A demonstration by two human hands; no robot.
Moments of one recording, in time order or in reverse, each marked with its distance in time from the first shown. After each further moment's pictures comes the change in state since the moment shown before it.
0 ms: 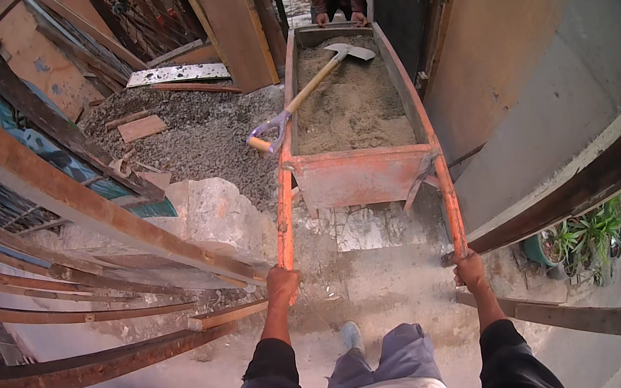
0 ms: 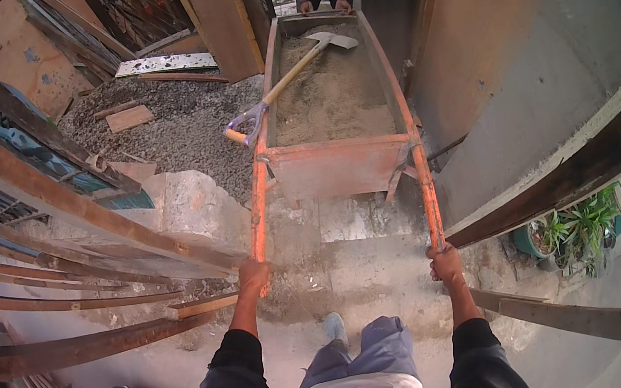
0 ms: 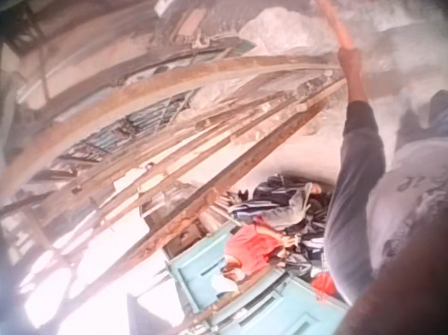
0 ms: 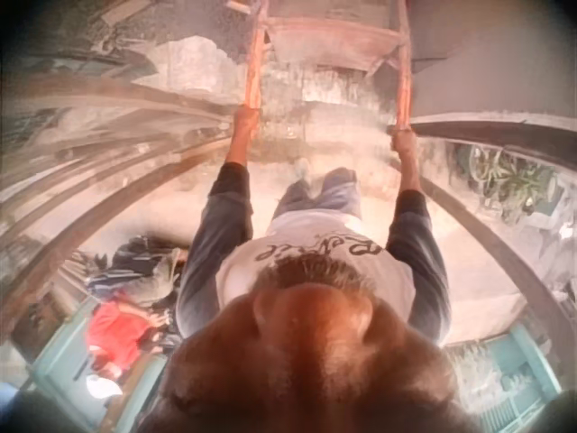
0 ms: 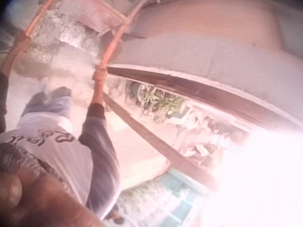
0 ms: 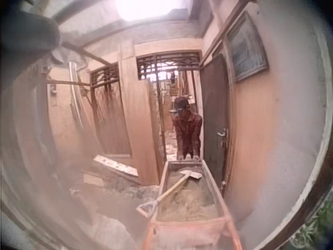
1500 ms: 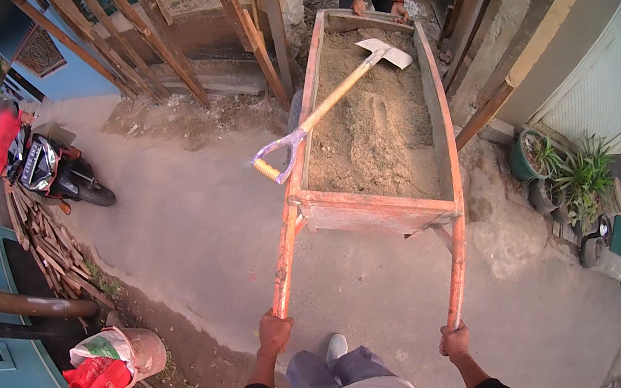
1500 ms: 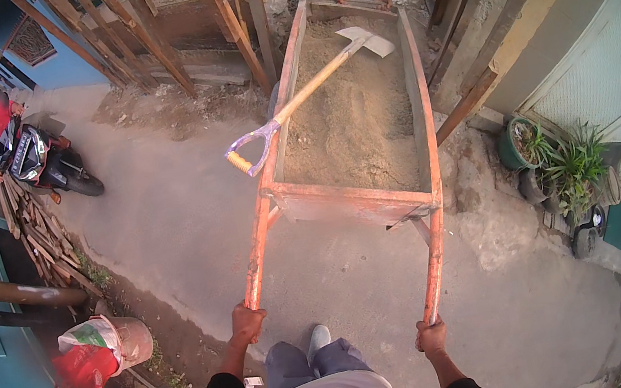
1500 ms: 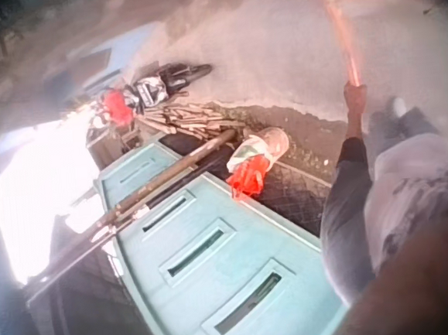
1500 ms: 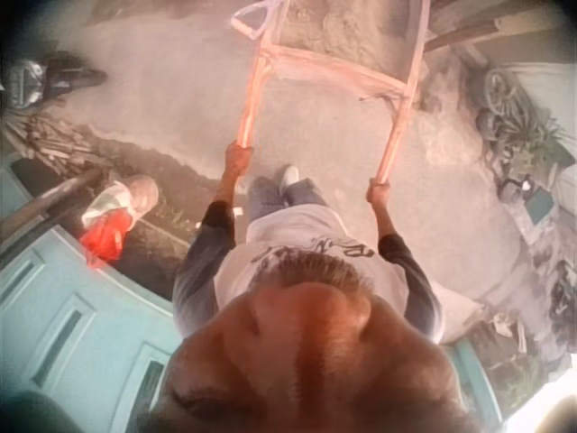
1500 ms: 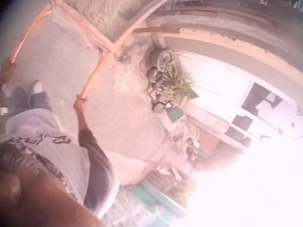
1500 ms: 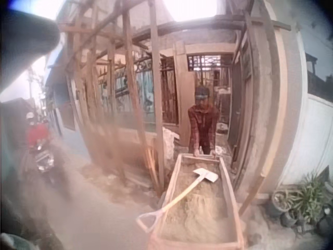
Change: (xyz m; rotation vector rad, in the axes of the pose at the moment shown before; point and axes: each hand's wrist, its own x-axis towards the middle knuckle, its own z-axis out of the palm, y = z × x) left_hand -0.817 -0.618 0.209 -0.131 0.205 -0.188; right_hand -0.527 0.630 -0.392 -0.108 -0.202 0.166
